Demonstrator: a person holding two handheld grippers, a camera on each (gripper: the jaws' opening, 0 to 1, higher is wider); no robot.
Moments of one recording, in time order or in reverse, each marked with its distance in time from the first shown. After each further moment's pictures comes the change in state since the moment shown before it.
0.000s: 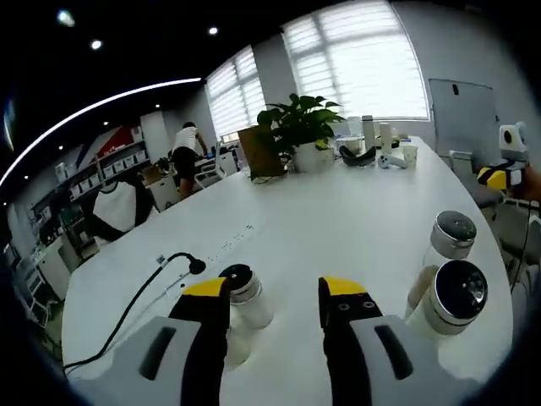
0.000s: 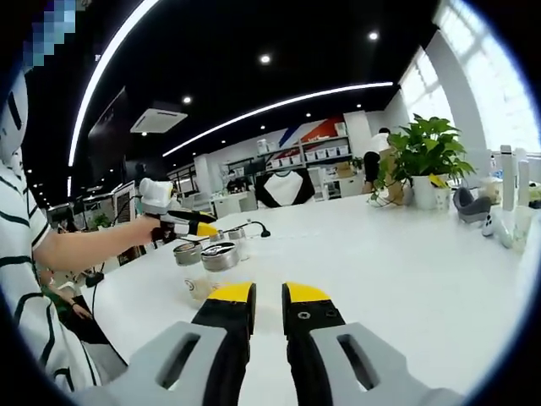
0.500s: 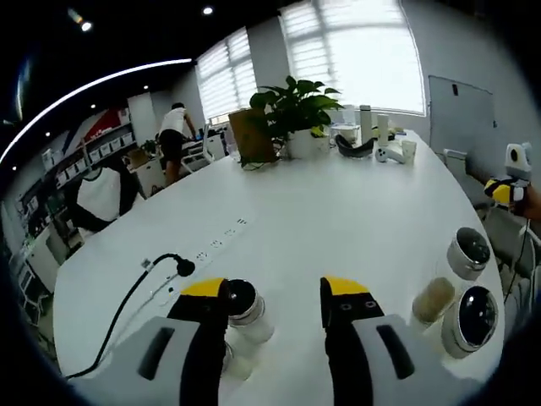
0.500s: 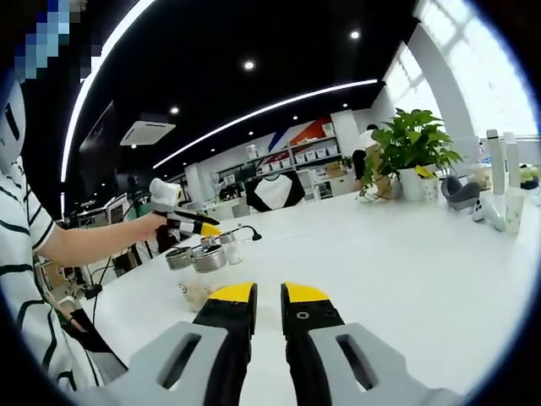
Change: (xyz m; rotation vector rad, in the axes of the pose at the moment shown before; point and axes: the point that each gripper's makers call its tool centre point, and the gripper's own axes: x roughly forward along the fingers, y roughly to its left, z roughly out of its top) left arm 0.033 0.006 0.009 -0.023 0.097 -0.061; right arm -0.010 -0.019 -0.007 0.060 -0.014 -0.044
